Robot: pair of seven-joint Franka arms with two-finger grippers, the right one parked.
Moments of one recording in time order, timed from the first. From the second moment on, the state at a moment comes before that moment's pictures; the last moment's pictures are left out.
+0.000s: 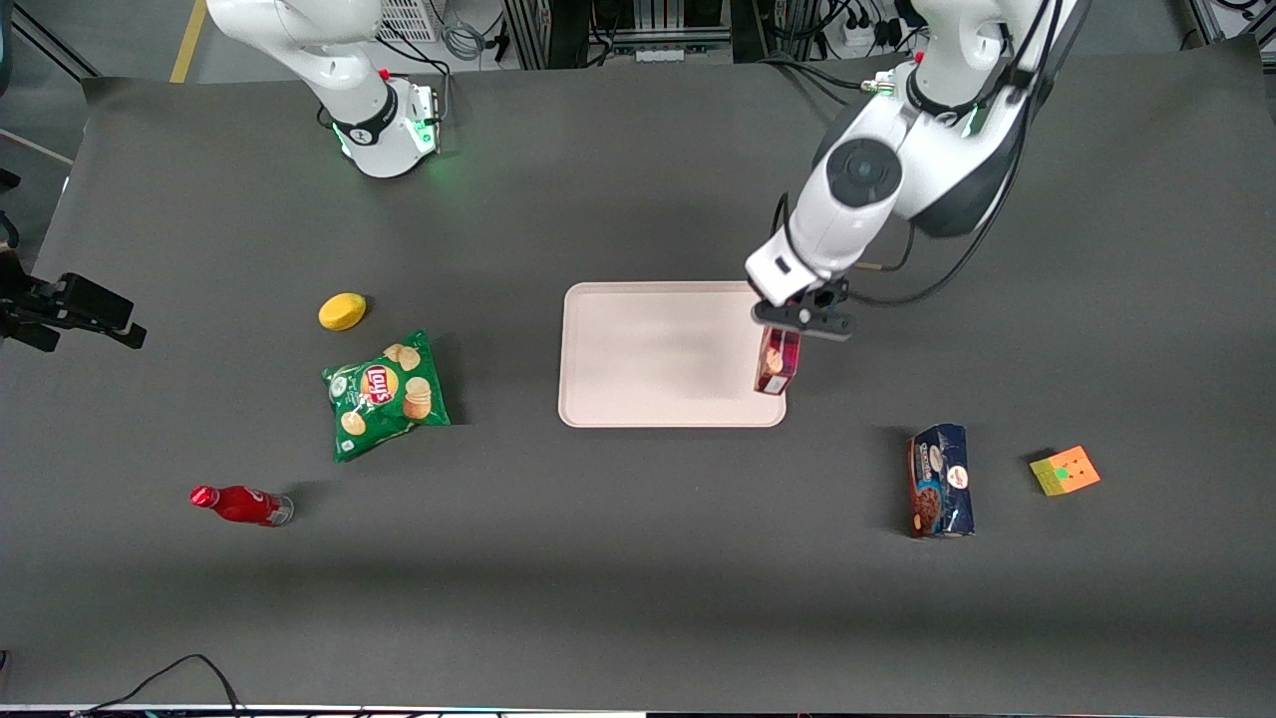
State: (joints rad) arm -0.08 0.17 -0.53 -2.11 0.00 2.22 -0.43
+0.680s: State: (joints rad) arm -0.17 0.42 -0.49 -1.99 0.20 2.28 -0.65
